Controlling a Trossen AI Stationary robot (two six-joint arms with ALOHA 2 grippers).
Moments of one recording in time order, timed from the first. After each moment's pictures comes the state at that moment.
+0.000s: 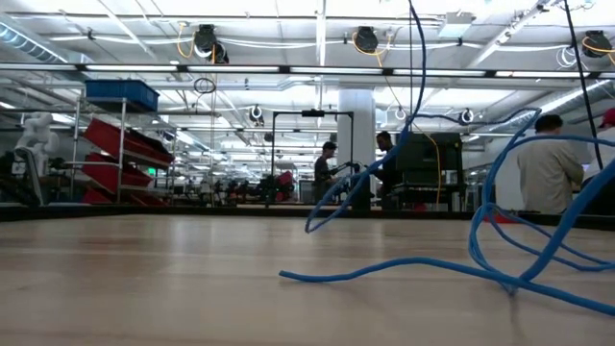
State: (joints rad) left arm -0.66 1.98 1.91 0.14 -0.86 0.36; right arm 0.88 1.25 1.34 -0.19 0.80 -0.19
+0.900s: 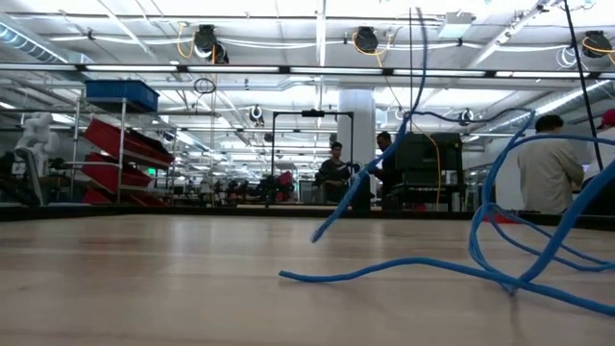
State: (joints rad) left arm -0.62 1.98 1.91 0.14 -0.82 0.28; right arm 0.87 1.25 1.34 -0.18 0.76 -0.19
